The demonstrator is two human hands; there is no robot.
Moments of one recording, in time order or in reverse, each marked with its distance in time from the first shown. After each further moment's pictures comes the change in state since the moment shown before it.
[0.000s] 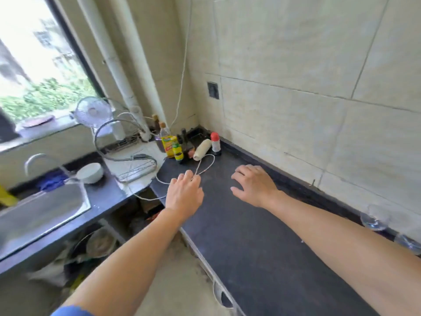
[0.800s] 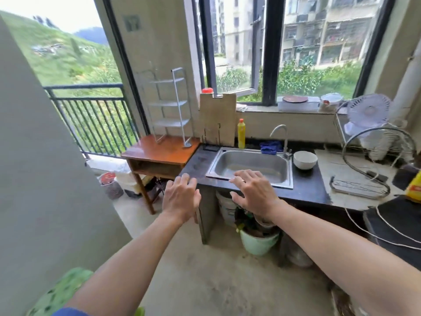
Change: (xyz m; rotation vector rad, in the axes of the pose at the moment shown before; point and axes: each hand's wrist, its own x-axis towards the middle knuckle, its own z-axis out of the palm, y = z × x) left_hand -0.437 -0.377 -0.177 0.435 0.147 -0.965; right_hand 0.120 -0.611 0.044 0.287 0.181 -1.008
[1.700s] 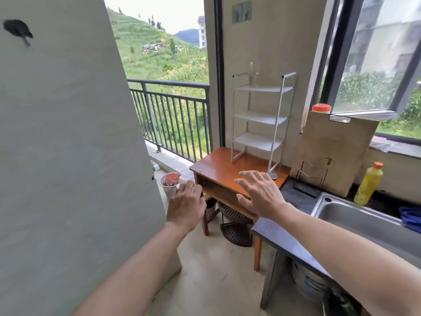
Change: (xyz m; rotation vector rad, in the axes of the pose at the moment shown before) left_hand 0.175 -0.348 0.112 0.134 0.037 -0.377; right_hand 0.432 -0.089 0.237 0.139 0.023 -0.330
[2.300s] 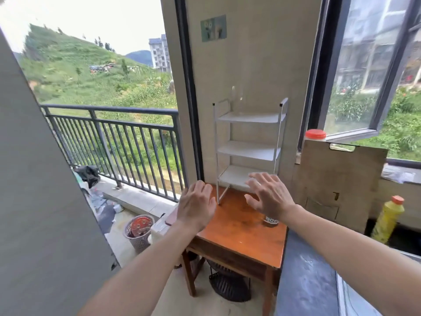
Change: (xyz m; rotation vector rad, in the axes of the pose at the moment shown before) left_hand 0.303 -0.051 0.121 -0.243 0.069 0.268; right_hand 0.214 0.143 0.095 -0.122 0.002 0.272
